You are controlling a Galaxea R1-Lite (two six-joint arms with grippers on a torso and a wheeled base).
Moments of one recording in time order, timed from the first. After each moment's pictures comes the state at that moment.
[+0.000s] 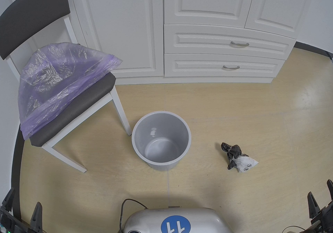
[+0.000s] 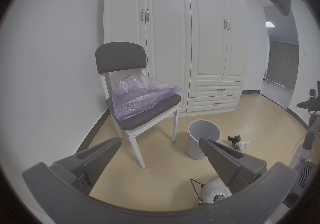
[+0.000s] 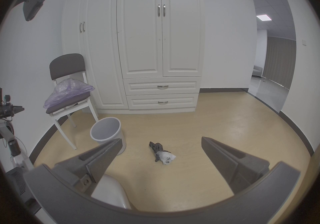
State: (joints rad) left arm 0.00 0.02 -0.02 0.00 -0.02 0.03; right arm 0.00 0.02 -0.02 0.00 -0.01 0.00
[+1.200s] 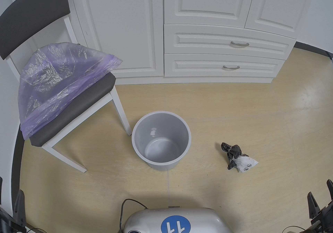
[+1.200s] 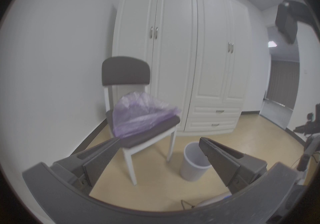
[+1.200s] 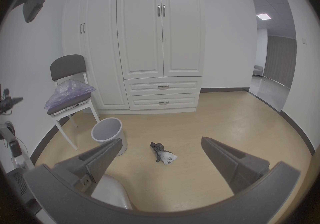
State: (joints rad) left arm 0.00 0.02 -0.08 -0.10 -0.02 -0.08; right arm 0.00 0.02 -0.02 -0.01 0.00 0.01
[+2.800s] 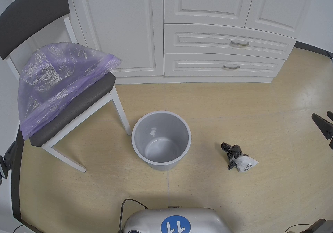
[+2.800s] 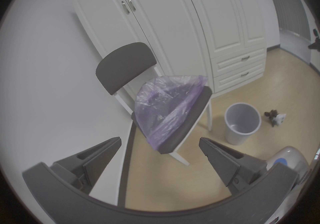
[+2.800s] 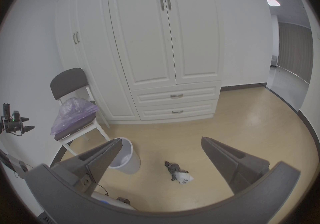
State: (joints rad) left arm 0.09 0.67 -0.48 -0.05 0.17 0.36; right arm 0.01 0.85 -0.49 -0.31 0.12 0.07
